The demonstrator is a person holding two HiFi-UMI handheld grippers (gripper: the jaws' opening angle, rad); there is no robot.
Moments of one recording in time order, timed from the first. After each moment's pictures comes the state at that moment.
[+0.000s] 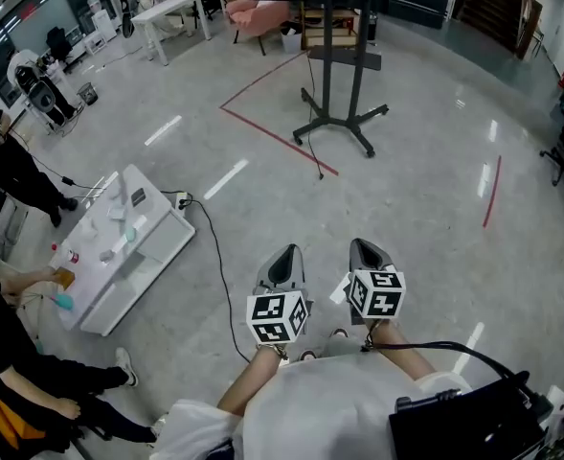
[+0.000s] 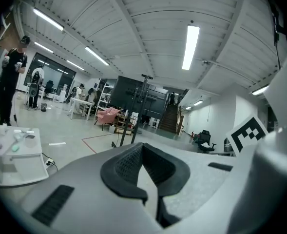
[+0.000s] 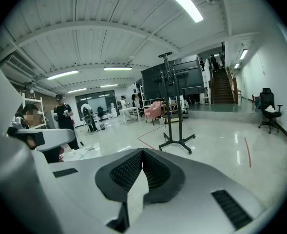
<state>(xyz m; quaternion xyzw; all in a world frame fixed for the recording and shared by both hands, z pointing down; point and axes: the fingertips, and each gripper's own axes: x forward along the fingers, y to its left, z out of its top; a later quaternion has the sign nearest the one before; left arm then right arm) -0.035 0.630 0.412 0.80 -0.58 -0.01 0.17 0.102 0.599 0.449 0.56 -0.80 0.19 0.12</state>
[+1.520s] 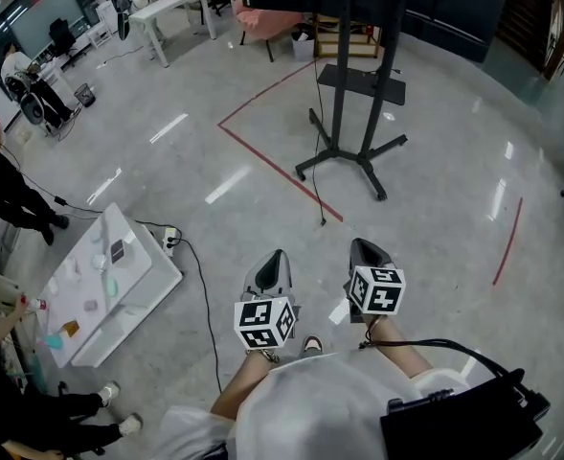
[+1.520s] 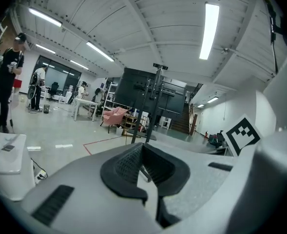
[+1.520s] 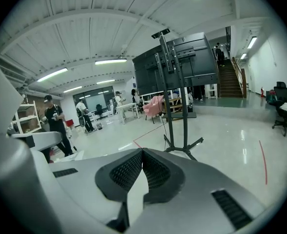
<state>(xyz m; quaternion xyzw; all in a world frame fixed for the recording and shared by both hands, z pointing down) -0.039 0.283 0.434 0.76 -0.62 0.01 0.17 0.125 0.226 0.479 0.54 -0.80 0.22 0.13</state>
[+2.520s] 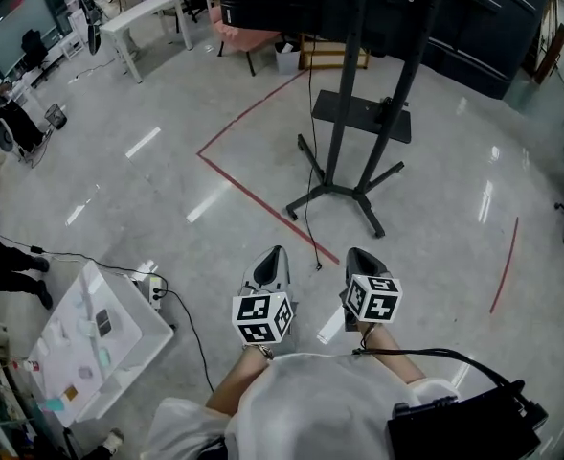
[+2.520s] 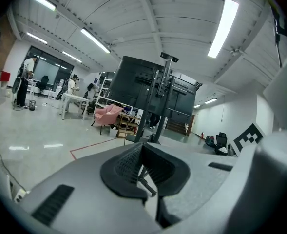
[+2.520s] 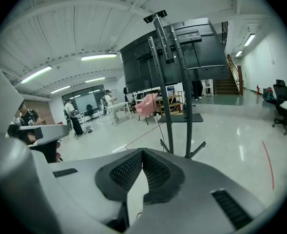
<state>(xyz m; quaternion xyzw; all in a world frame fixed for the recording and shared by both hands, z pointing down) -0.090 -0.009 0.440 0.79 -0.59 0.01 0.19 0.077 -0.029 0.493 0.57 -0.78 0.25 0.14</state>
